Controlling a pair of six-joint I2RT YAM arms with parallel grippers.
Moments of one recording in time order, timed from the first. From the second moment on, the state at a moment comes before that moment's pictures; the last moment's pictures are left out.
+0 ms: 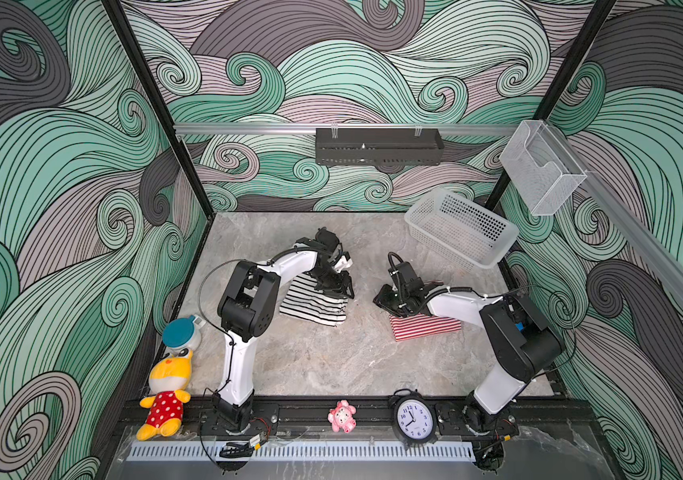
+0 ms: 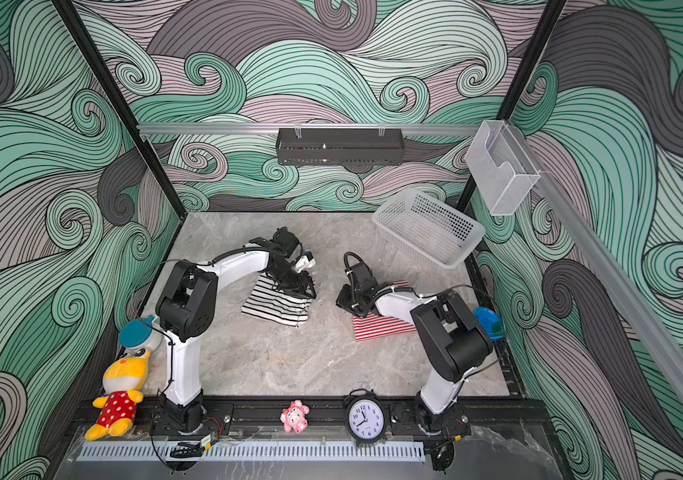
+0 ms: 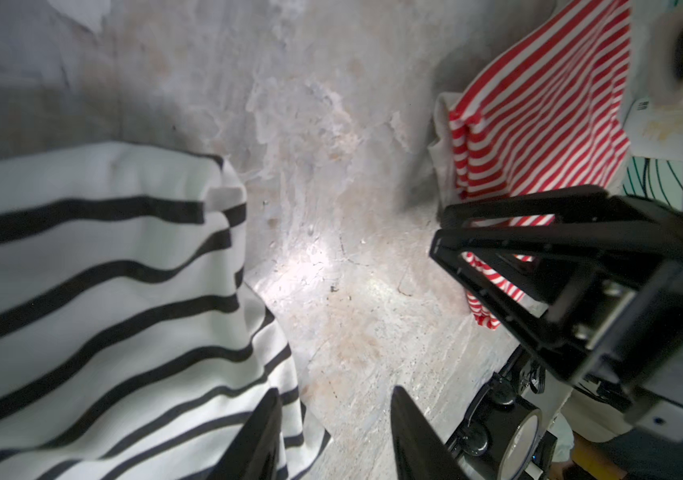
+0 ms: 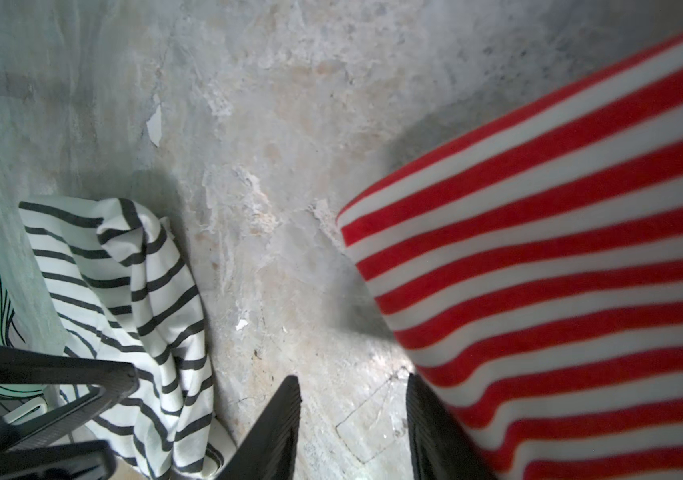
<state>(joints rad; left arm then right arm) -0.49 2.04 1.54 -0.85 0.57 -0.15 0.54 1.70 0.88 -0.19 -0.17 0.91</state>
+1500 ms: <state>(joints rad) -0.67 2.26 1.72 -0.88 0.65 -0.10 -0.12 1.15 0.48 -0.46 -0.26 0.65</state>
